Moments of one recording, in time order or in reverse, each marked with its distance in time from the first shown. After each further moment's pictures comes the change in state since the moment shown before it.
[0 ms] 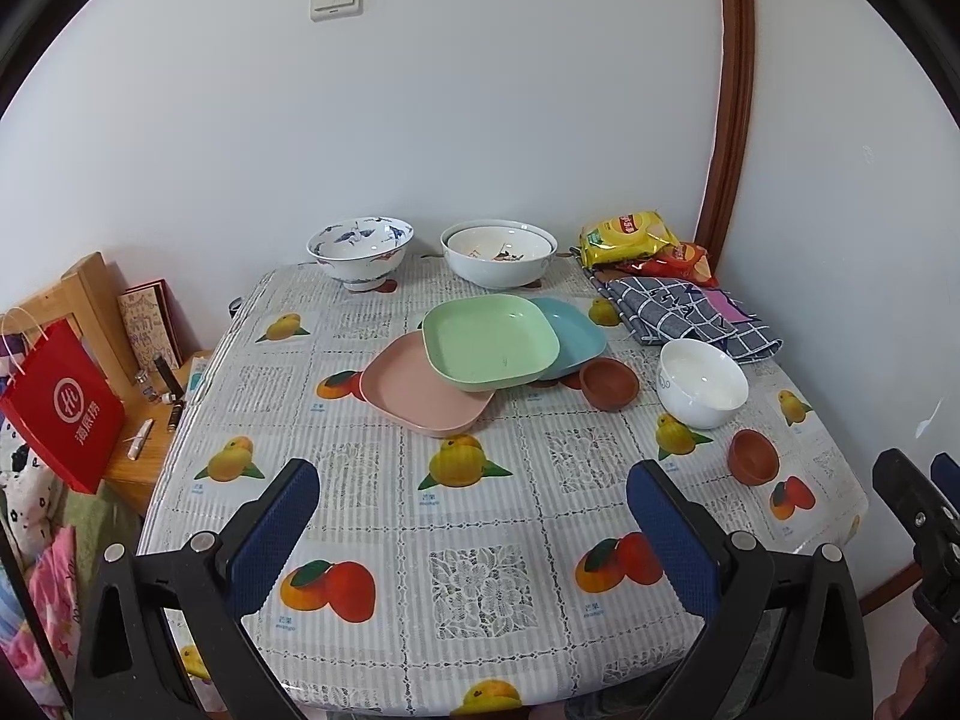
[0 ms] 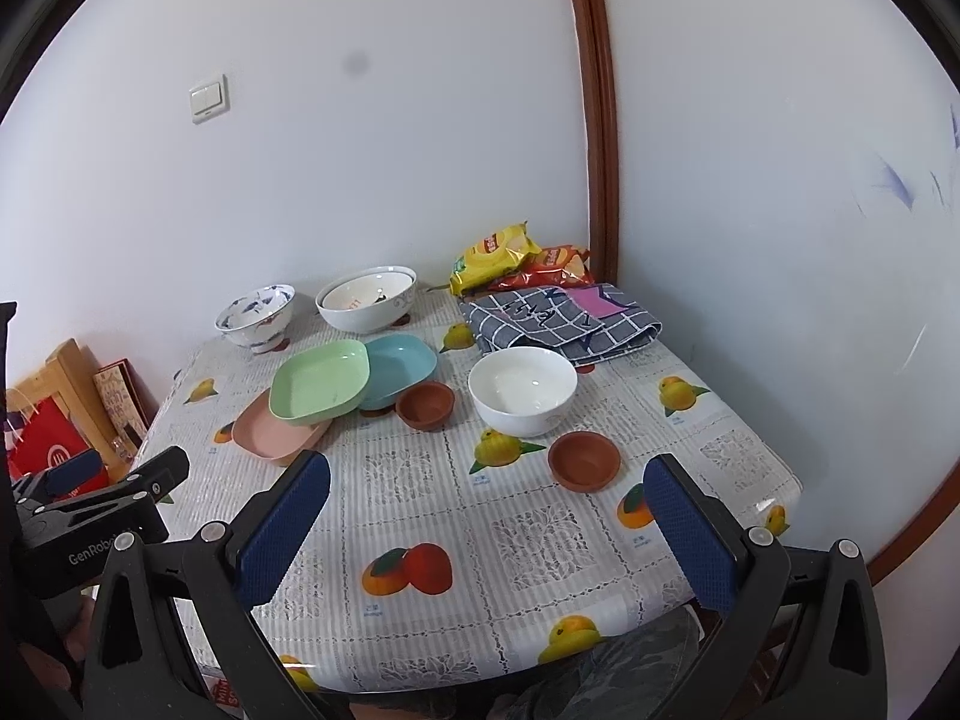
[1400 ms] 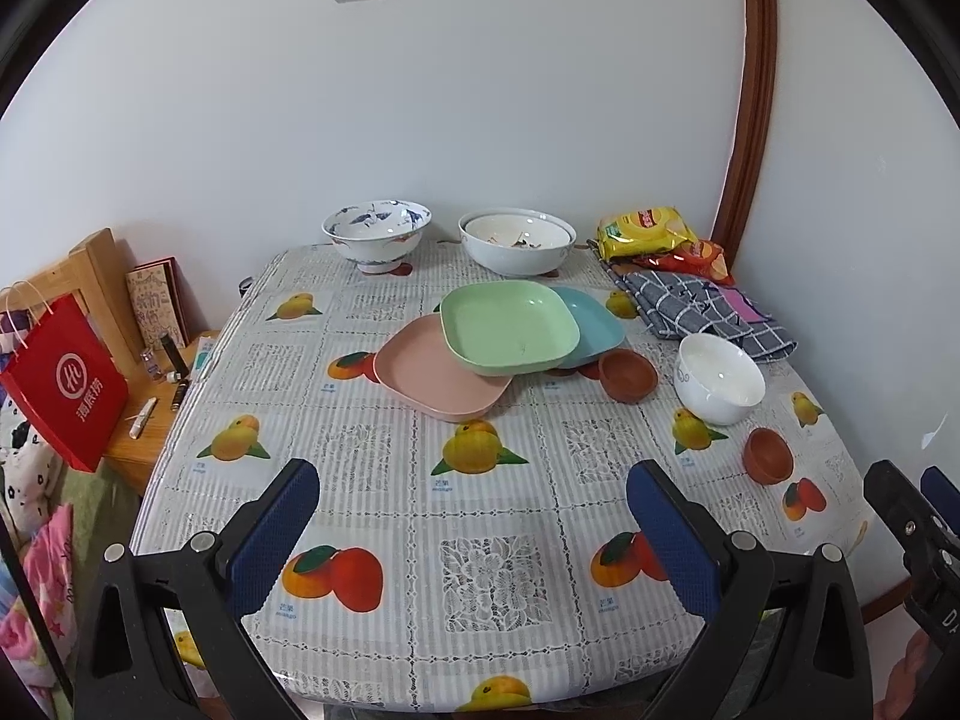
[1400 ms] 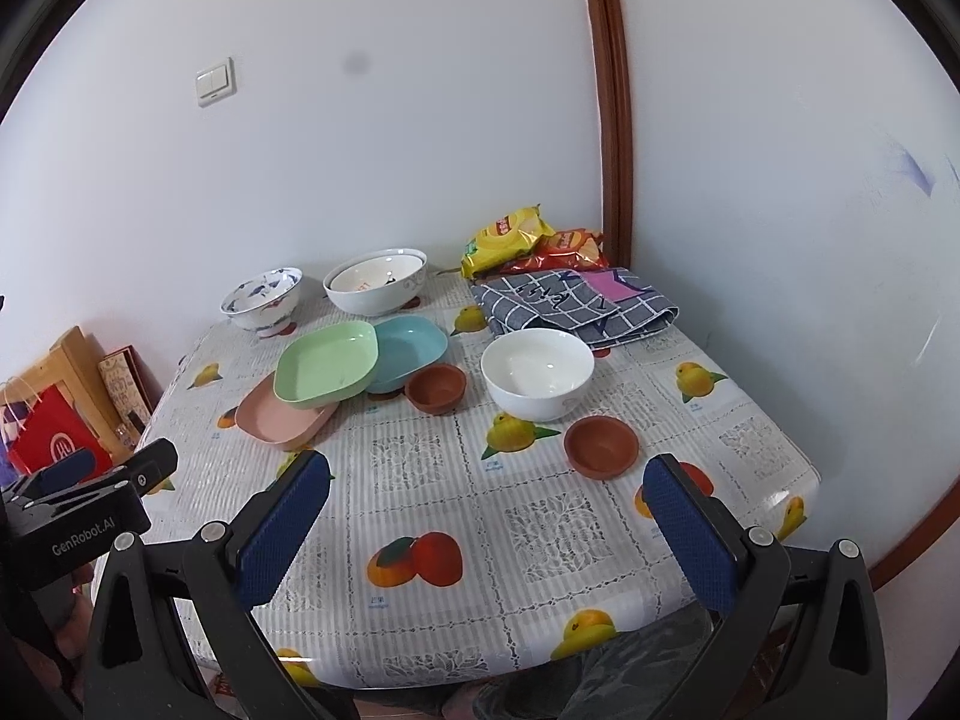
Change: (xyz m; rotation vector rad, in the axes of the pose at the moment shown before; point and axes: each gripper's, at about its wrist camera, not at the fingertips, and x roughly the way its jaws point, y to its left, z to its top) left arm 0.015 0.008 -0.010 -0.036 0.025 0.020; right arm 0.019 0.006 -0.009 -0.004 0.036 0.033
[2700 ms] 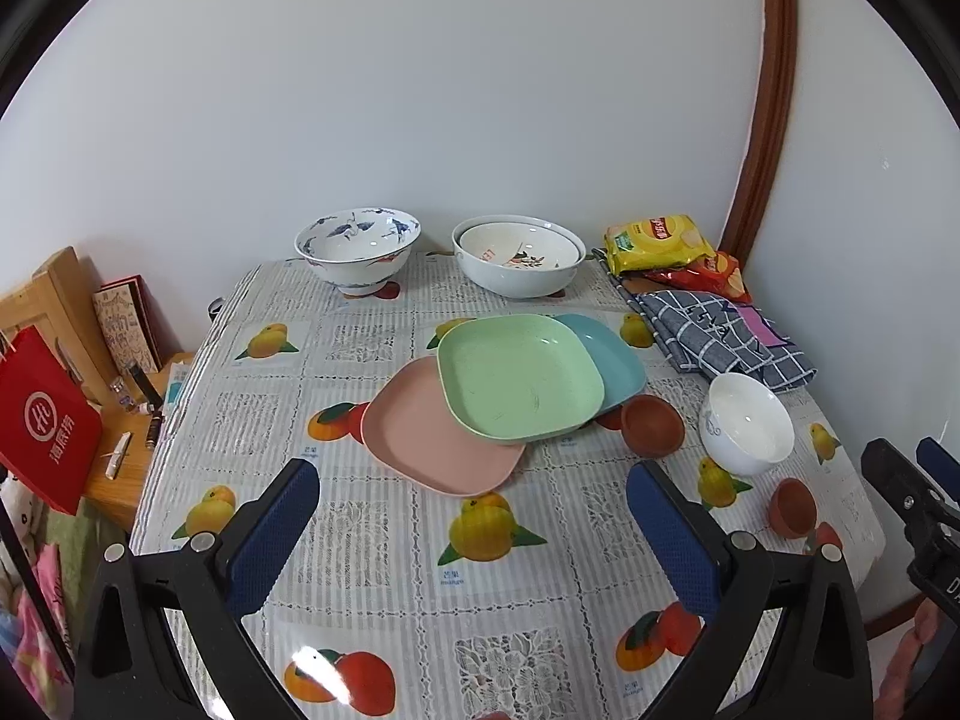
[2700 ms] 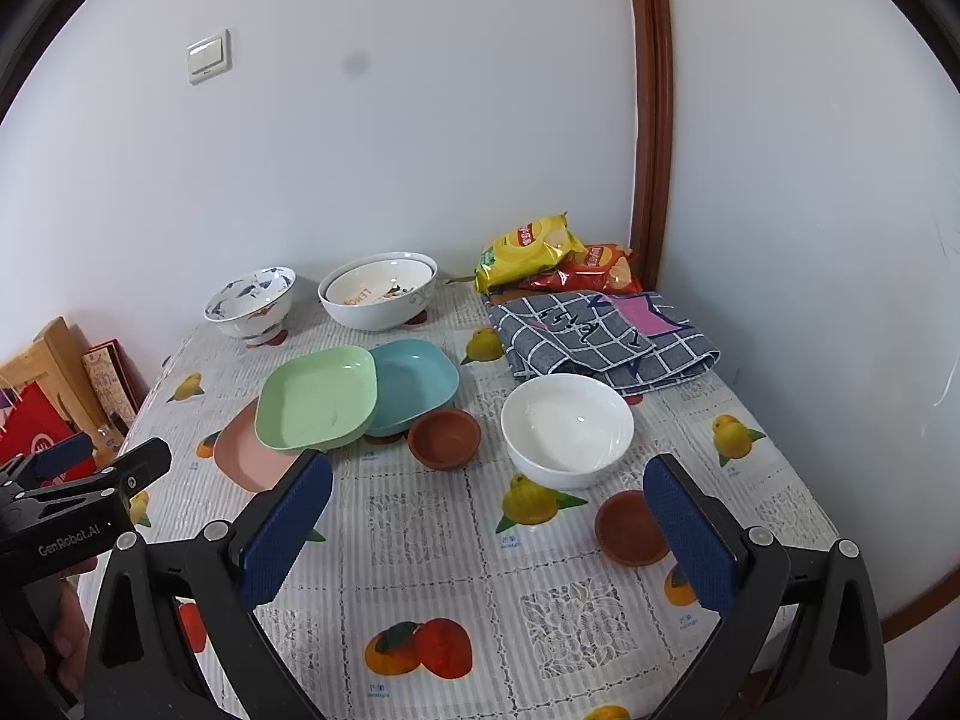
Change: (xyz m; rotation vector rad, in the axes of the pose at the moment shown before) left arm 0.063 0.020 0.063 0.007 0.030 -0.037; right arm 0.072 0.023 0.058 -0.061 0.024 0.001
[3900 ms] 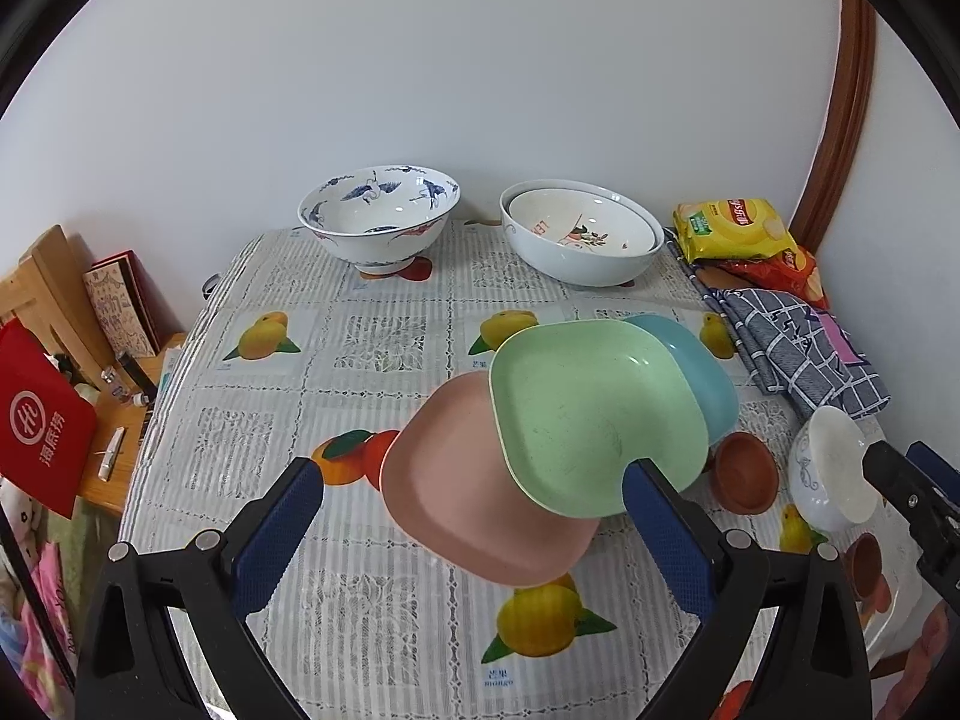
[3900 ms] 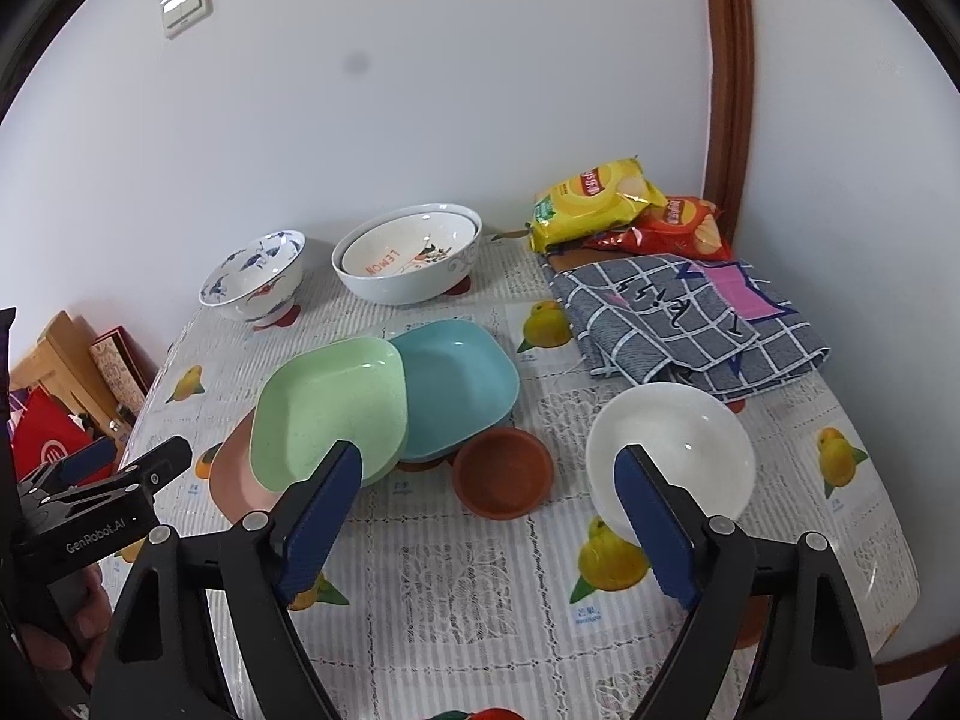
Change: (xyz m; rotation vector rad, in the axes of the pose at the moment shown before) left arm 0.101 0.026 0.038 -0.036 0.102 0.061; right arm 0.116 0.031 0.030 -0.006 0.148 0.094
